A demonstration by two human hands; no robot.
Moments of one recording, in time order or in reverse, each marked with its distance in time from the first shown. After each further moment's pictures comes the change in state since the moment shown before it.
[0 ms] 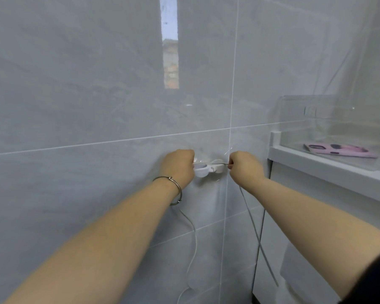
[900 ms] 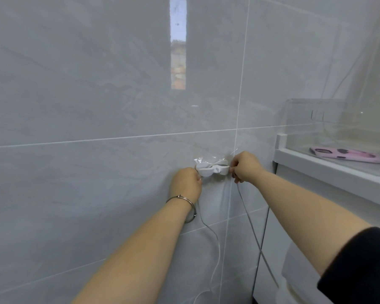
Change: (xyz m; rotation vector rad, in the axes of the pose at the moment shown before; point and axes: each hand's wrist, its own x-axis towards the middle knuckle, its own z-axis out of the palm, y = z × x) left_hand -0.020 0.002 0.048 -0.254 -0.052 -0.240; right_hand 0.026 0.009 0.013 0.340 -0.199 0.075
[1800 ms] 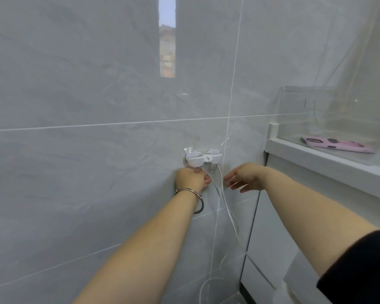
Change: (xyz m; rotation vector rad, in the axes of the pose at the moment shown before) left_hand 0.001 0.031 0.040 -1.108 -0.164 -0.517; right_hand -0.013 0.037 0.003 0.296 -0.434 0.336
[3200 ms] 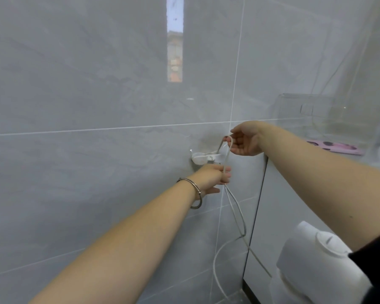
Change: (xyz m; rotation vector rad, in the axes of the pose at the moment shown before) left_hand -0.070 0.043 -0.009 0.334 -0.462 -0.023; right_hand -0.068 -0.093 -0.031 0.564 0.080 0.030
